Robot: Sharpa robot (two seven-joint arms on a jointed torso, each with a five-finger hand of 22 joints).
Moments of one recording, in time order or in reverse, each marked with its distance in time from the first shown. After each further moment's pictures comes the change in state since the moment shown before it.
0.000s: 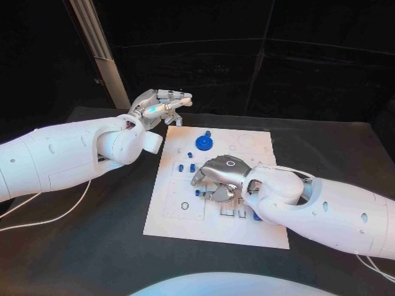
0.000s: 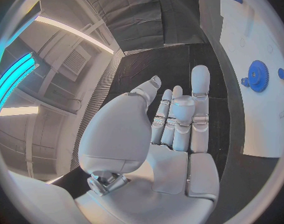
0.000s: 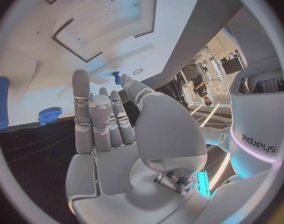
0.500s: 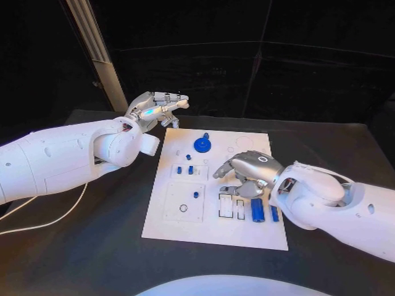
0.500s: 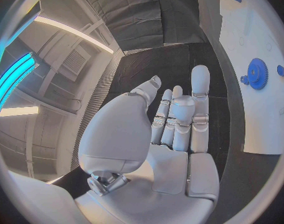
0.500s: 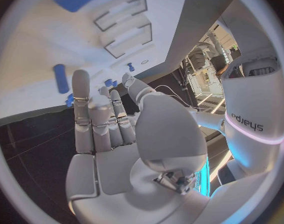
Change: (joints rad) left arm 0.000 -0.008 0.000 -0.001 0.000 0.001 -0.002; left_hand 0.000 0.000 0.000 0.000 0.000 0.000 0.000 0.000 0.000 0.000 0.000 0.003 0.000 0.000 0.000 0.000 0.000 0.000 0.000 0.000 0.000 0.000; right arm 0.038 -0.234 0.001 0.120 0.117 -0.077 0.008; right_hand -0.004 -0.004 -0.071 0.028 0.036 -0.016 -0.001 0.000 0.002 -0.021 -0.002 0.036 0.003 0.000 0.000 -0.002 -0.004 0.000 0.013 -0.002 -0.010 -0.004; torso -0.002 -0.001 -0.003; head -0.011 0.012
